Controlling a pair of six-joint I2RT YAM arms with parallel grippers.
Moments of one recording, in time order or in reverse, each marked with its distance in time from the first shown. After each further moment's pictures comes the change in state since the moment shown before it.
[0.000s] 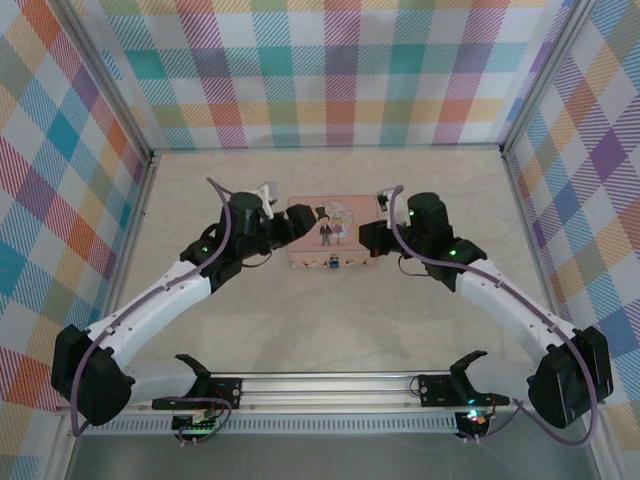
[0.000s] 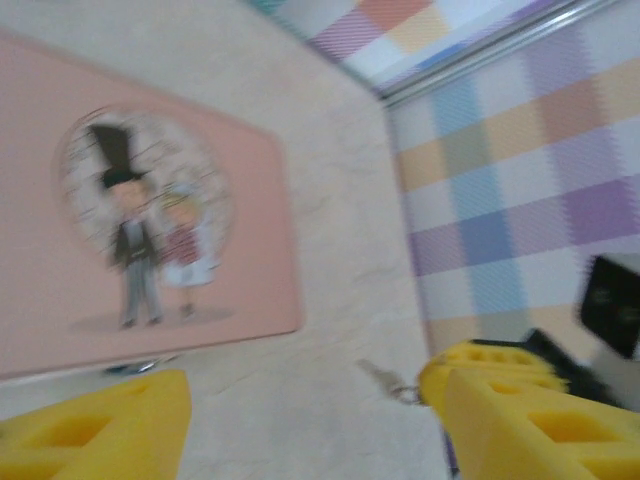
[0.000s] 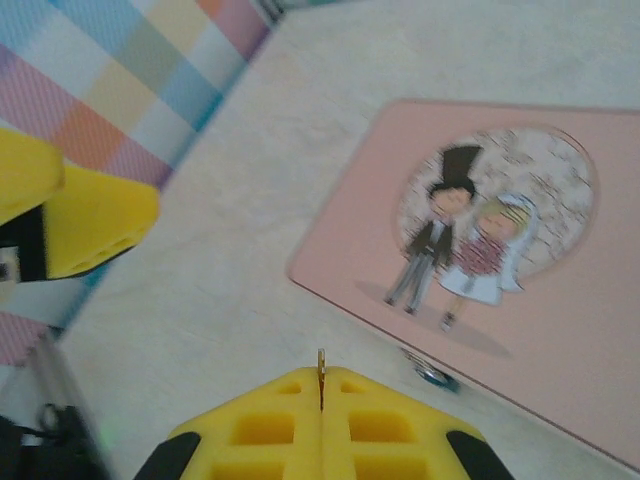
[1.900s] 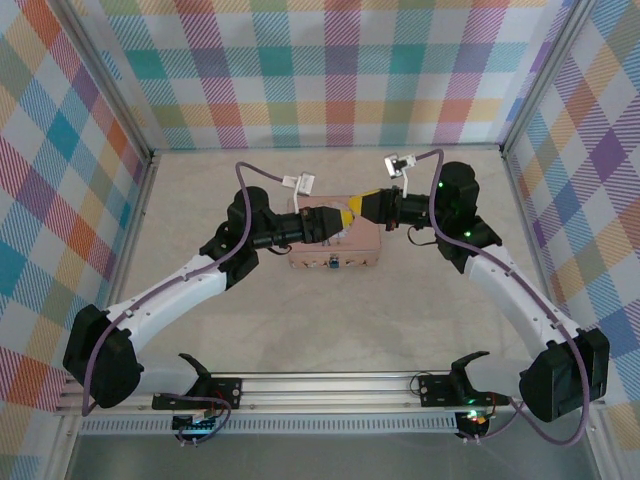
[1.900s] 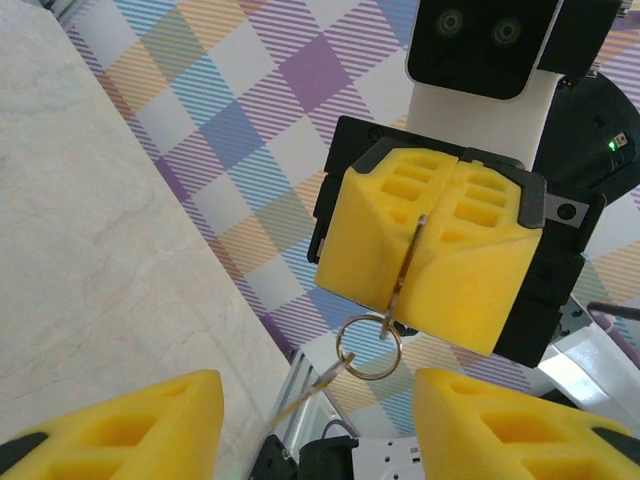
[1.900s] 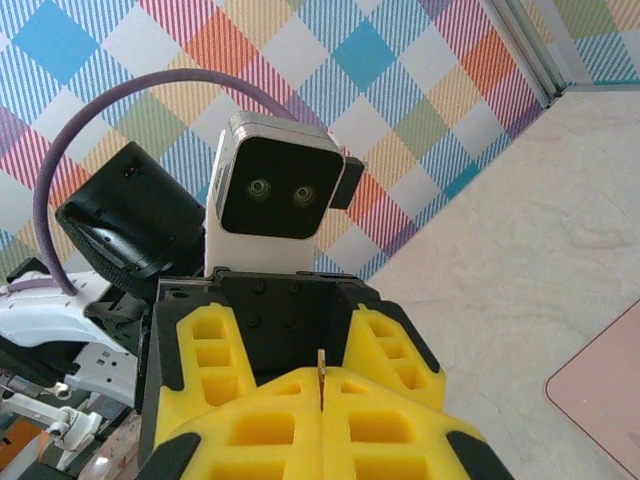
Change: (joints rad) left arm -0.079 0.094 -0.003 0.421 0.427 0.023; right arm -0.116 0.043 0.146 0.276 -0.520 0.239
